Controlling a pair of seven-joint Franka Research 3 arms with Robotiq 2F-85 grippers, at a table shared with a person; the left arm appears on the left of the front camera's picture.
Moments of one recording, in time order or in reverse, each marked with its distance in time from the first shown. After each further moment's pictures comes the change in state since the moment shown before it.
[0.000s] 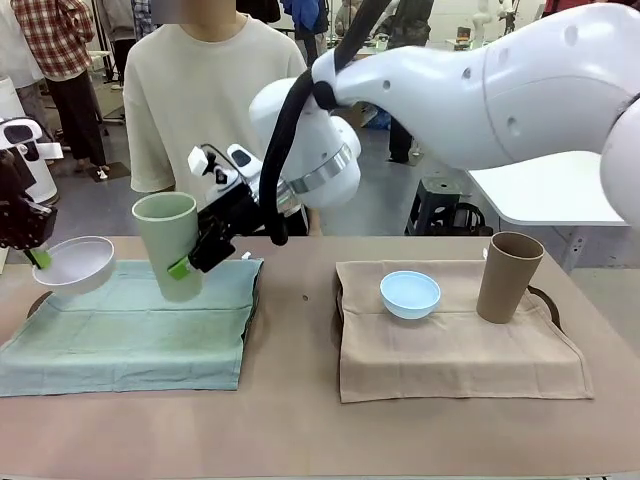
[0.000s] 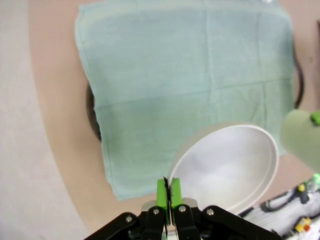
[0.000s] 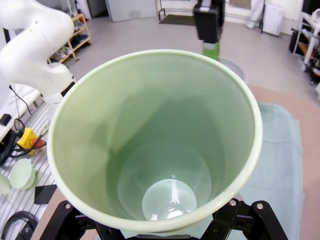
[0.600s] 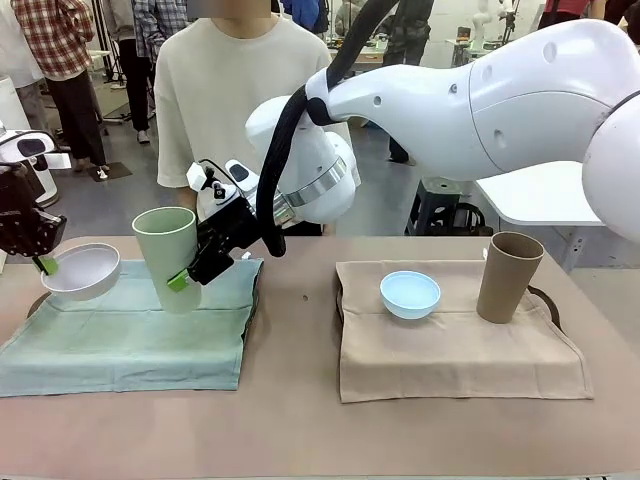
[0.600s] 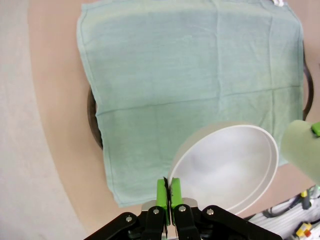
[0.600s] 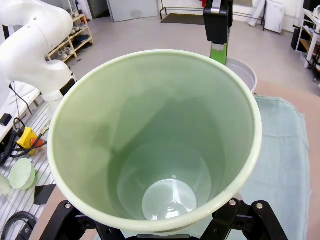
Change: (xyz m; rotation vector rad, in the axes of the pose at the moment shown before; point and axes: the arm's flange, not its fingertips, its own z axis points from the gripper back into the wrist) left arm 0.006 0.001 -0.013 0.014 0.001 0.016; right arm -0.009 -0.002 -0.008 0.006 0.001 -0.014
